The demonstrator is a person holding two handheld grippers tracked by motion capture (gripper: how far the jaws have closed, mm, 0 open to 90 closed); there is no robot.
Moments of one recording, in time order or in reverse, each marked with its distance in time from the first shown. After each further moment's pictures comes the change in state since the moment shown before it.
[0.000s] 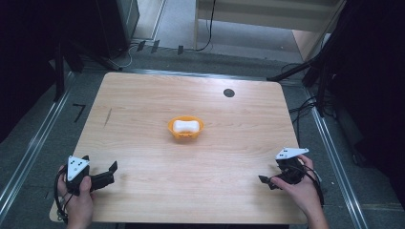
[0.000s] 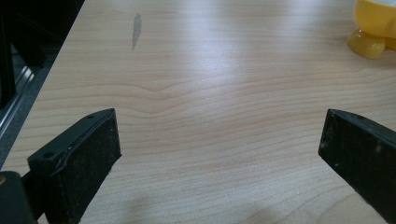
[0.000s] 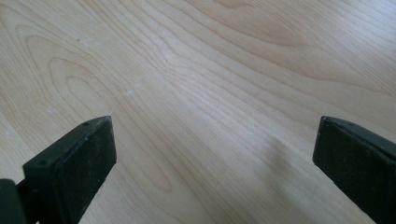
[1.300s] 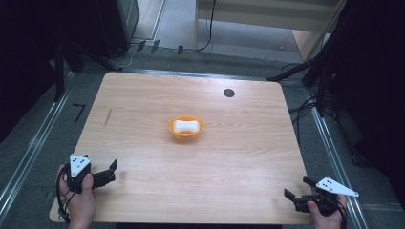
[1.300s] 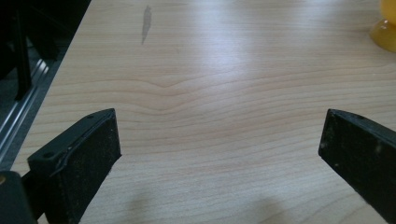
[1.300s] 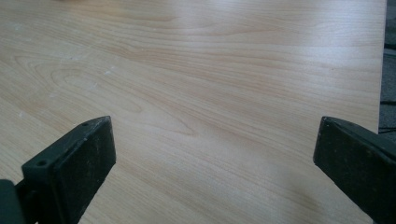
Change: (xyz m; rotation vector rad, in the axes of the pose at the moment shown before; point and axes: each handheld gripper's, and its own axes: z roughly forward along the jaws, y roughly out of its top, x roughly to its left) left arm -0.001 0.003 0.006 0.035 0.059 -0.002; right arm -0.004 -0.111 -0.046 -0.383 -0.092 0.246
